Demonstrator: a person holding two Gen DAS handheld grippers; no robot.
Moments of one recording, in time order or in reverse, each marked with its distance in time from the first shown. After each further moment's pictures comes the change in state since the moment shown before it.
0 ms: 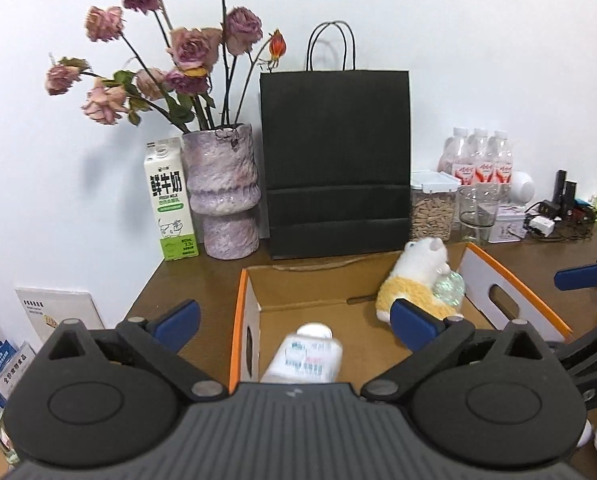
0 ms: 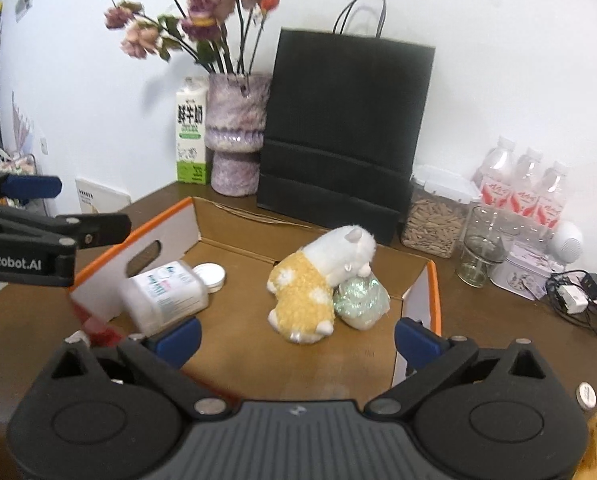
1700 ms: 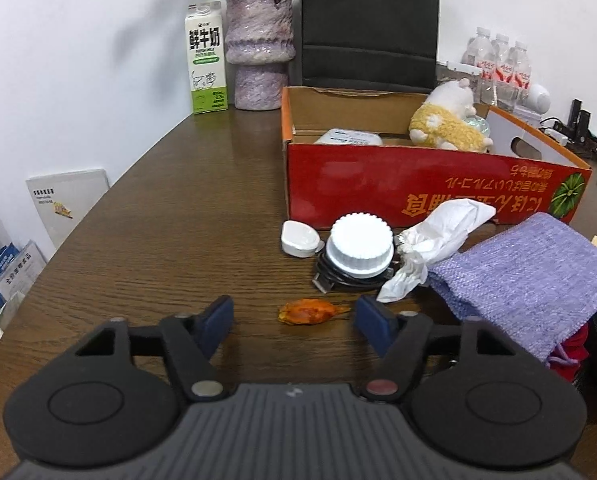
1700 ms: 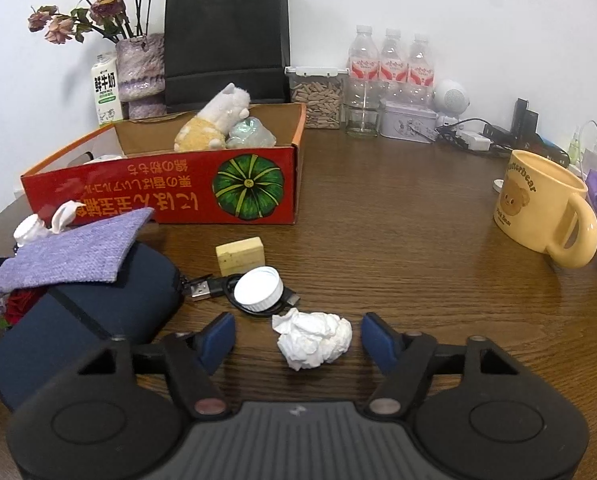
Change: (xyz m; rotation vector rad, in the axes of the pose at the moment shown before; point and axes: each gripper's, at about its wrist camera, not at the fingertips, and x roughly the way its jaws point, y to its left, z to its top) left arm -0.016 0.032 -0.136 -0.072 0.243 0.013; right arm -0.051 -0.035 -0.166 0.248 0.077 -0.176
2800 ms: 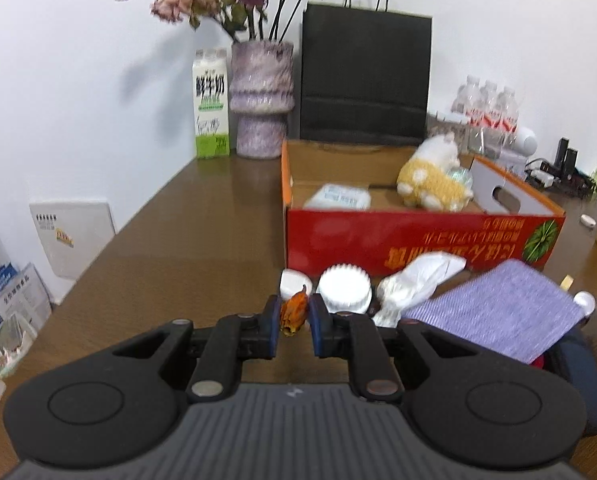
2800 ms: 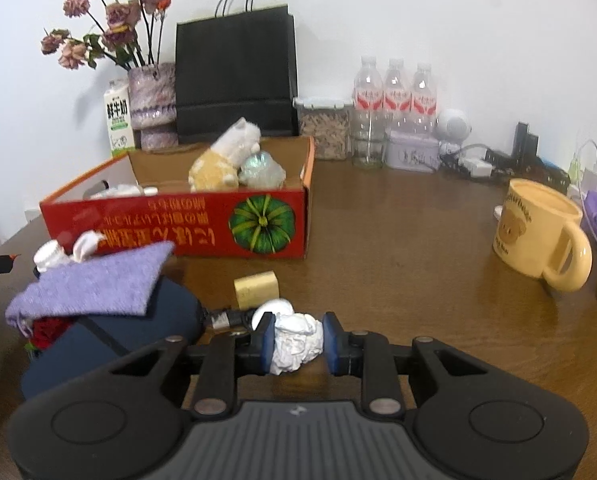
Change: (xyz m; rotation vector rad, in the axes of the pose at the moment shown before) left arm -0.040 0.002 0.015 -0.026 -0.134 -0.015; right arm -0.024 0.006 0.015 0.000 -0.097 0.020
